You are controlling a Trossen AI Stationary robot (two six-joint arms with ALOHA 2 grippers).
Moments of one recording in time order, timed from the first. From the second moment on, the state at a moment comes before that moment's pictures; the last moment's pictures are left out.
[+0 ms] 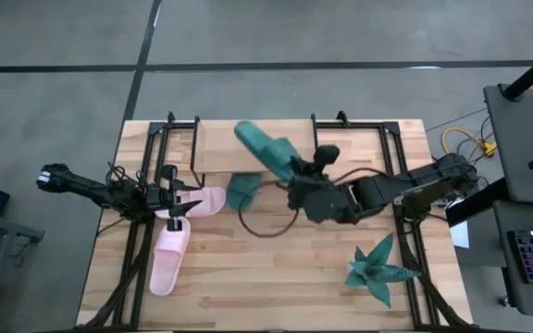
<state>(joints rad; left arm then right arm) -0.28 0.30 0.04 0.49 -0.33 0.30 0.29 1.60 1.58 -0.59 1.18 -0.31</state>
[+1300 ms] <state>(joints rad) -0.28 0.29 0.04 0.49 -0.36 0.30 0.02 2.04 2.14 -1.24 1.30 0.02</state>
